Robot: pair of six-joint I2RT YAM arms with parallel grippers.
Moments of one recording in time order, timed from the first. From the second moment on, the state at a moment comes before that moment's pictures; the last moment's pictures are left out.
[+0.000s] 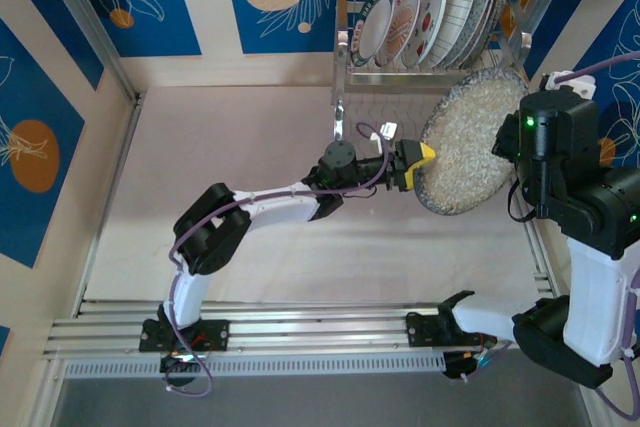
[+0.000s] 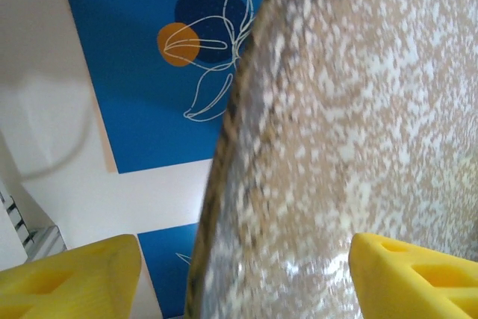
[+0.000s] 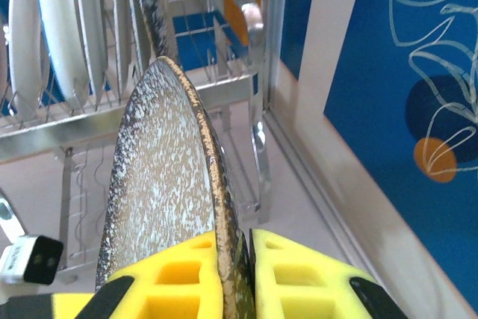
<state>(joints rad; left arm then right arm) -0.95 2.05 1.42 0.85 0.55 -1.59 0.47 1.18 2.17 -1.55 0.73 0.44</state>
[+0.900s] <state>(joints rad) -0.81 1.82 1.21 0.88 0.66 -1.67 -0.10 1.05 1.80 -1.32 -0.12 0.59</state>
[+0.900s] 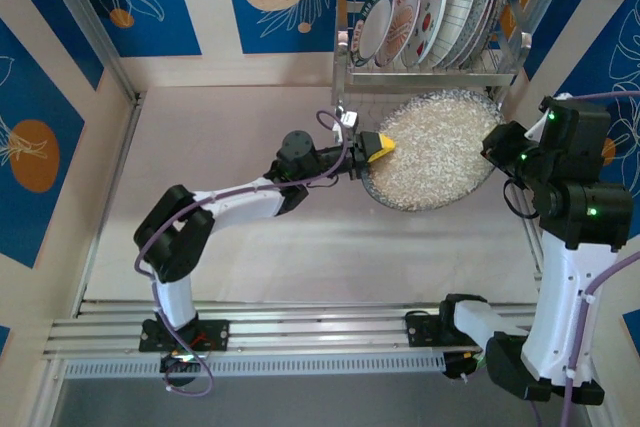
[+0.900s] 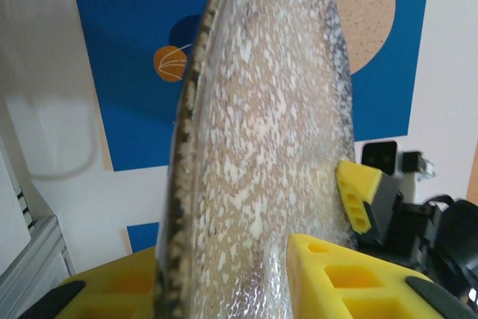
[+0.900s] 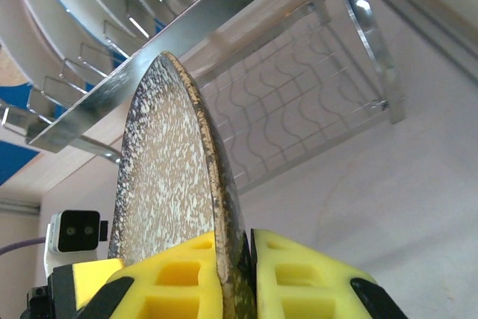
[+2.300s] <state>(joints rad) -0.61 1.23 0.79 0.56 0.71 -1.61 0.15 1.17 1.57 -0.94 -0.59 0.73</state>
